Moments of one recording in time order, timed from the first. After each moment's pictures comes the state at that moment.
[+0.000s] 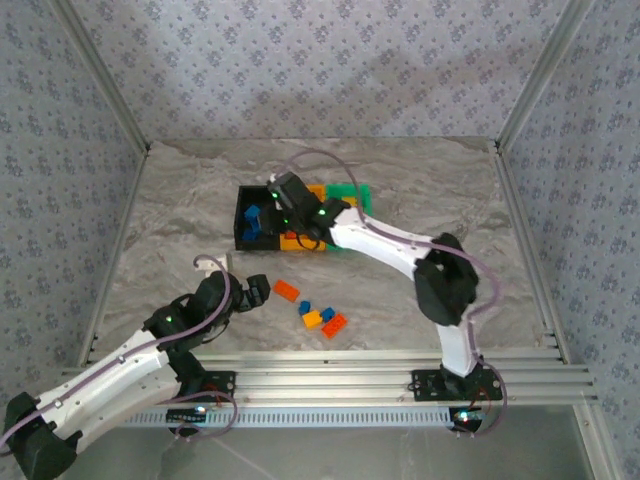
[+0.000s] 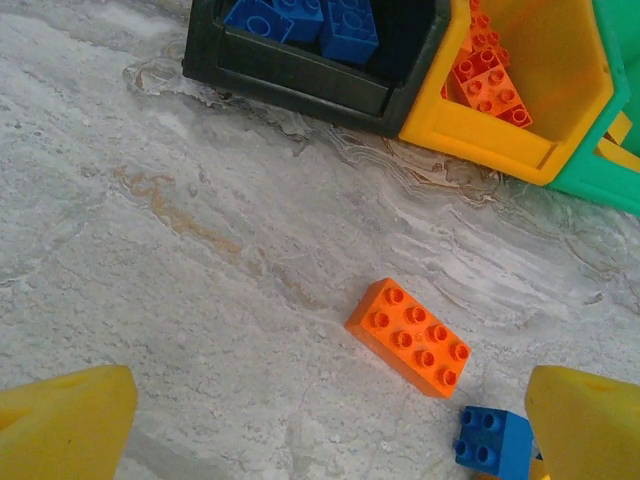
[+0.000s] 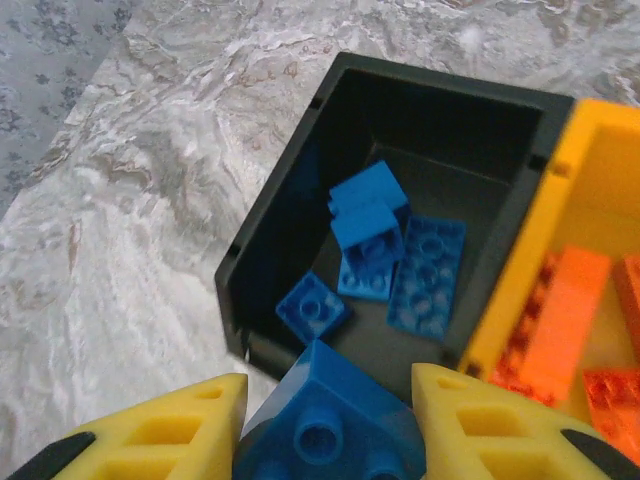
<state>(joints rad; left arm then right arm) -0.80 0.64 0.44 -0.54 -0.34 -0.87 0.86 2.09 1.80 -0.41 0.04 0.46</state>
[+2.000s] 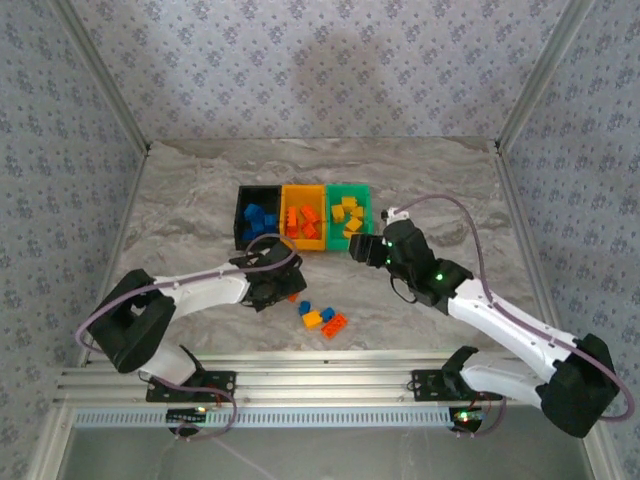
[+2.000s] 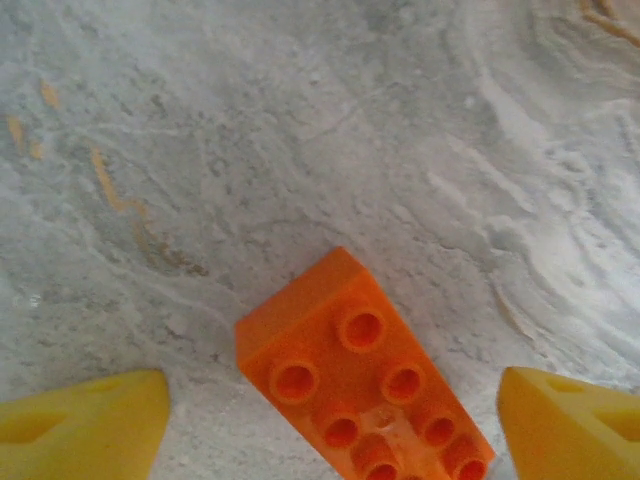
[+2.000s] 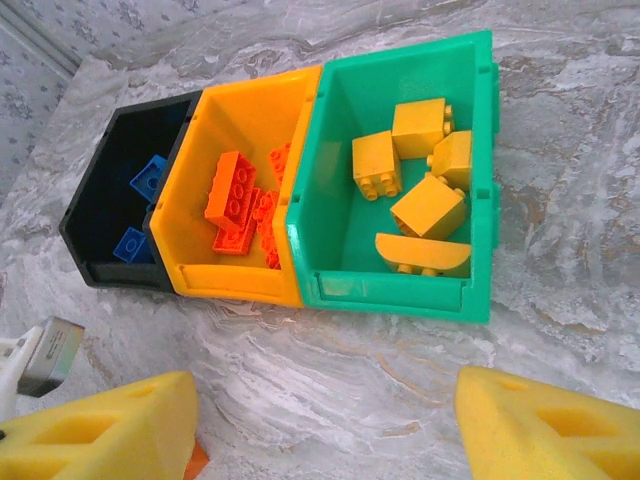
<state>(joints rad) -0.79 1.54 0.79 -0.49 -0.09 -1.20 0.71 1.03 0.74 -0.25 0.18 0.60</state>
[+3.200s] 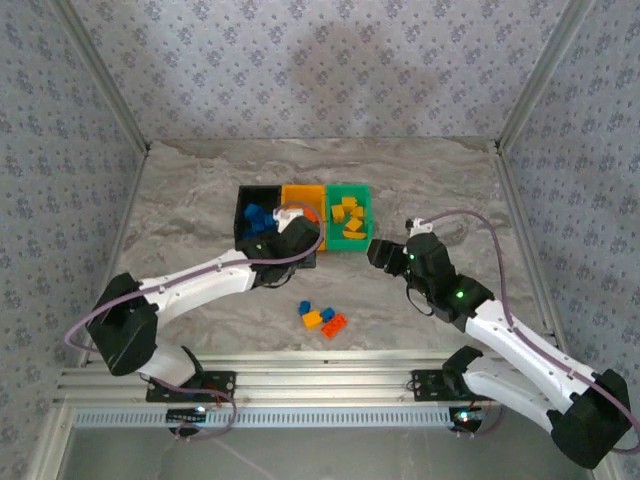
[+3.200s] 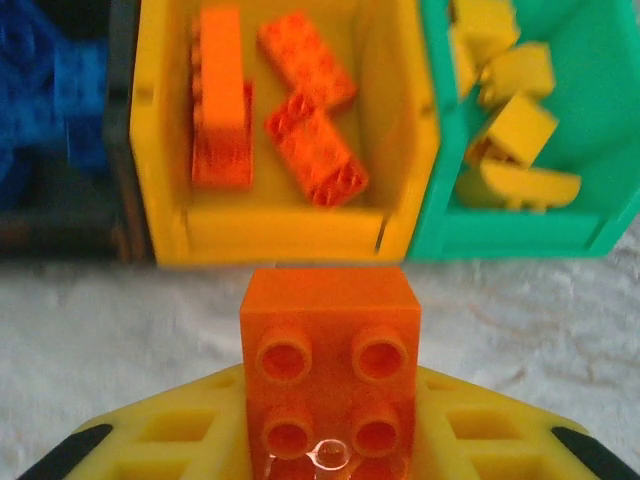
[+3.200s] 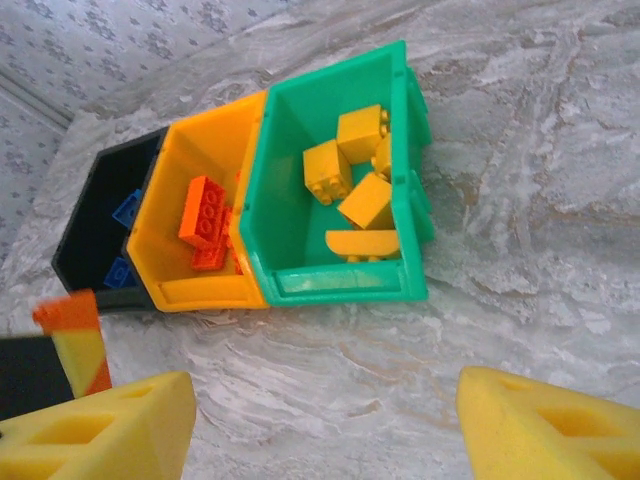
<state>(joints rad) -0.90 1.49 1.05 -0.45 -0.41 -0.75 0.63 0.87 0.62 -0.27 0.17 0.67</state>
